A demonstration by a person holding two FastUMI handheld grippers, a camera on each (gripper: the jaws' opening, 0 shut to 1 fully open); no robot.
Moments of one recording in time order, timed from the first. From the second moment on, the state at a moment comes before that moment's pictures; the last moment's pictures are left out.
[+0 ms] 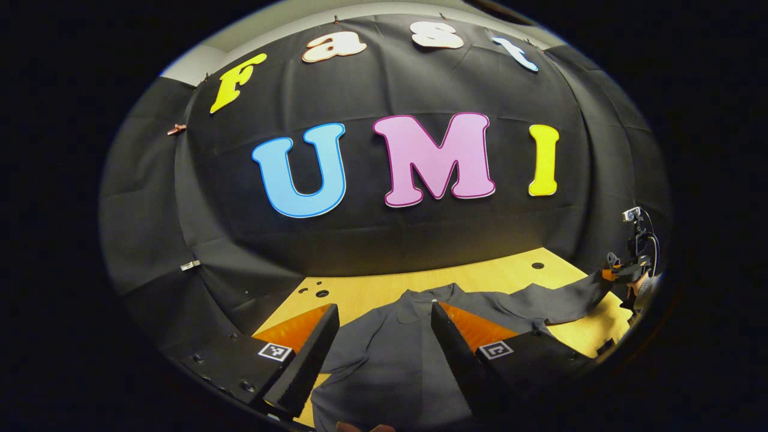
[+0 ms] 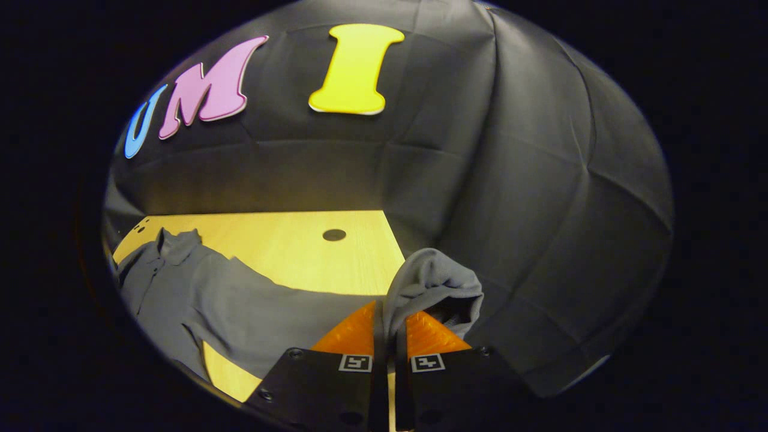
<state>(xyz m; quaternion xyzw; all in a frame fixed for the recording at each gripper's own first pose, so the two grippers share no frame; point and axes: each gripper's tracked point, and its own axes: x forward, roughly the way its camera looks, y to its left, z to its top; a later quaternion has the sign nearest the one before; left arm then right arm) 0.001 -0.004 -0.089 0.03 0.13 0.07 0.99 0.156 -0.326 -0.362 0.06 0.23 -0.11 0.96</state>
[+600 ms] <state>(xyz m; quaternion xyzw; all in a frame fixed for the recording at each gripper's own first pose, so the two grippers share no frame) -0.028 0.084 -0.092 0.01 0.10 0.03 0.99 0.133 -0.173 -0.160 0.04 0.11 -0.05 0.99</state>
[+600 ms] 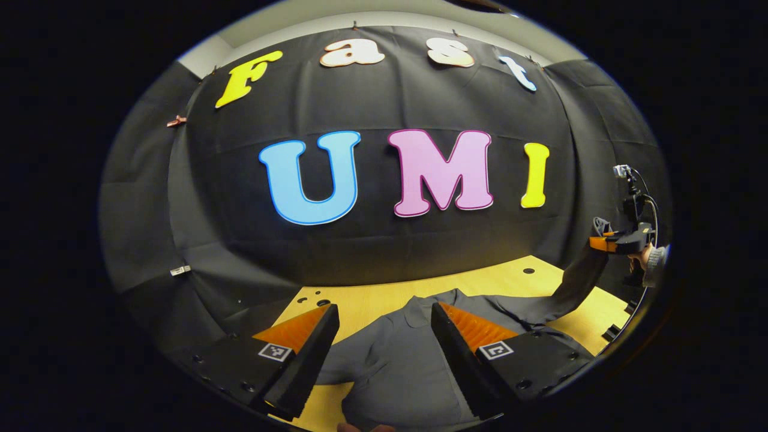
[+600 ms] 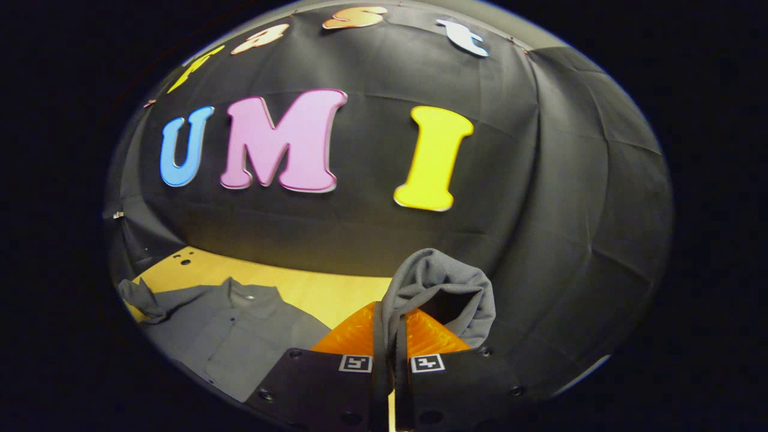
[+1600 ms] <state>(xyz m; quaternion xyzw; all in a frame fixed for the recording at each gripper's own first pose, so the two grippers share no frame) -0.078 0.277 -0.142 0.01 0.12 0.13 0.98 0.171 0.184 -0.214 0.02 0.18 0.14 0.97</state>
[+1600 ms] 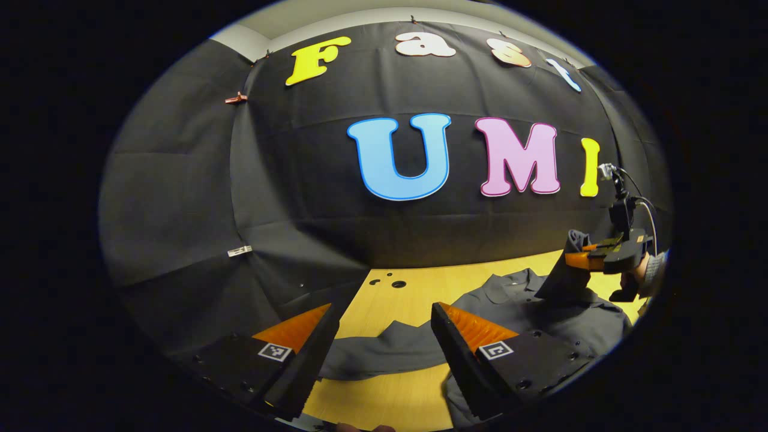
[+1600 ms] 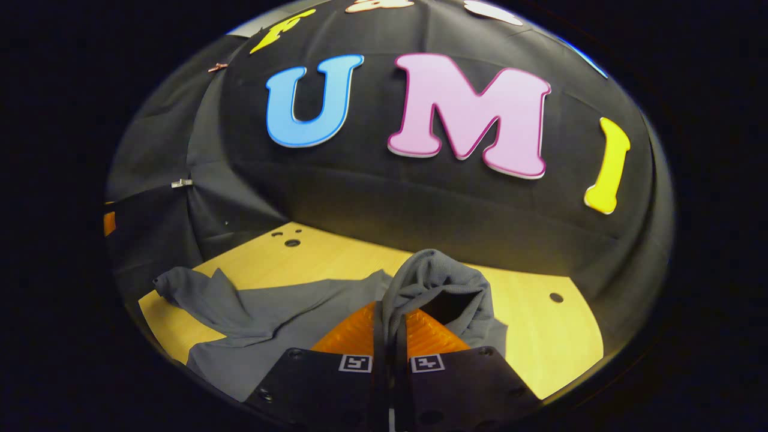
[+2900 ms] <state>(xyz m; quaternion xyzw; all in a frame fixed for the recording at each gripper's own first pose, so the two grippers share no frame) -0.049 0.424 -0.366 -0.04 0.27 0.21 0.94 0.103 0.314 -0.252 0.12 0.29 0.23 0.92</state>
